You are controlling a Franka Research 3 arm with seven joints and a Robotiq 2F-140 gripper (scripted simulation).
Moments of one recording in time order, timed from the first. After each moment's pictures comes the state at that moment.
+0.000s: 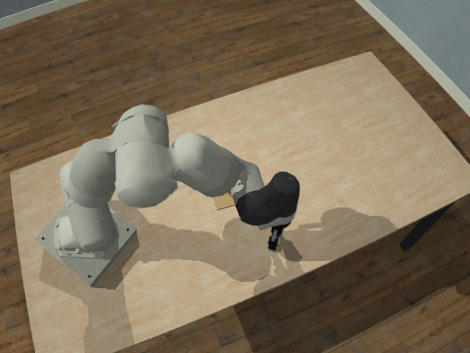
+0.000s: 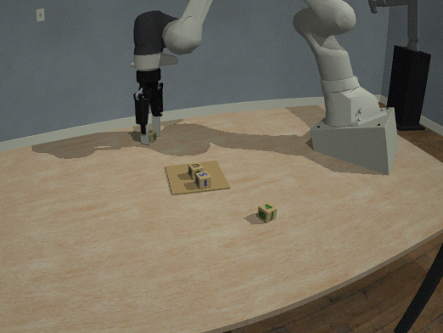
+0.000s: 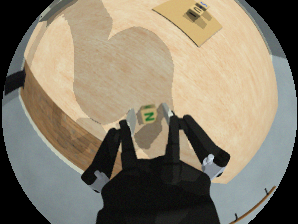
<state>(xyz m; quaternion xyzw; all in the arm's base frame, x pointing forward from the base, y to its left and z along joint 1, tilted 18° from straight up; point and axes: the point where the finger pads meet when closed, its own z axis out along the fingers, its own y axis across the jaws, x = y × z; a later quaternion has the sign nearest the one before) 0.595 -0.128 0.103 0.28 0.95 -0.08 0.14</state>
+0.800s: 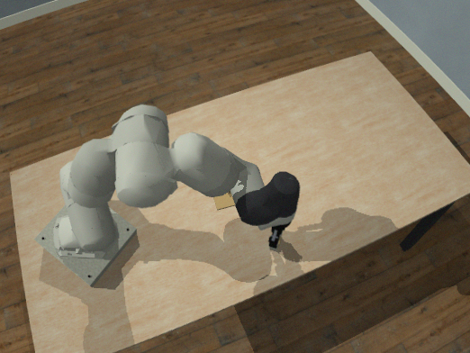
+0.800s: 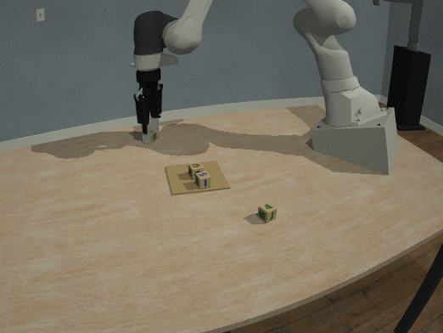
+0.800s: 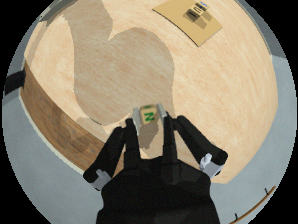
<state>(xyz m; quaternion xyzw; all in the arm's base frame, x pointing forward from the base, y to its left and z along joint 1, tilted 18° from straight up) 0.595 -0.128 0.103 0.28 0.95 -0.08 0.14</state>
